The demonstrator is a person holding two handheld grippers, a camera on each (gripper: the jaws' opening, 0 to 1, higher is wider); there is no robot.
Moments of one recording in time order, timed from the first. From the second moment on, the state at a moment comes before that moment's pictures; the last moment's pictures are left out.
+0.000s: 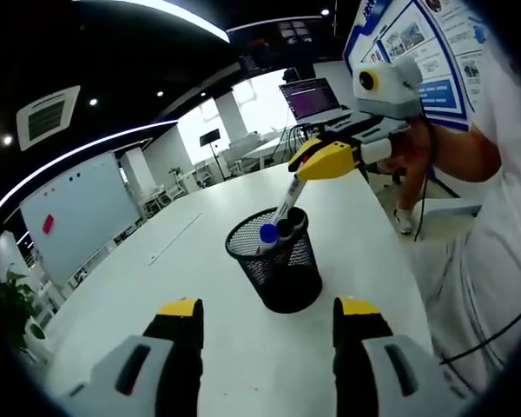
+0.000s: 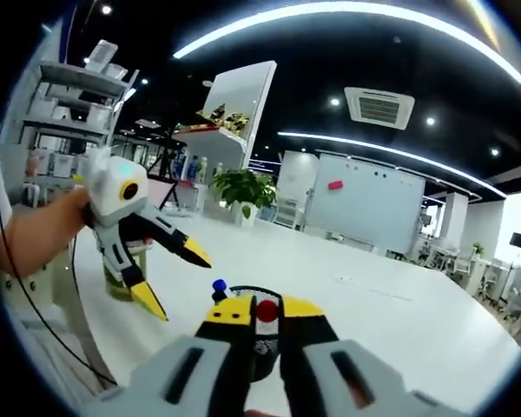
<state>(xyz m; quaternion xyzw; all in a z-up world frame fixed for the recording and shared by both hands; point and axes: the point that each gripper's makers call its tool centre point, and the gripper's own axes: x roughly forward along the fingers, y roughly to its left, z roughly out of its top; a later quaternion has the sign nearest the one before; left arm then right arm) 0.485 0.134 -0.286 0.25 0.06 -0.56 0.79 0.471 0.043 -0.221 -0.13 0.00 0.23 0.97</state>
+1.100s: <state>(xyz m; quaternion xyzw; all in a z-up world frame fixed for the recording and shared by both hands) 0.481 0.133 -0.285 0.25 0.06 -0.56 0.79 0.443 -0.020 -0.157 -0.08 -0.14 0.11 0.98</state>
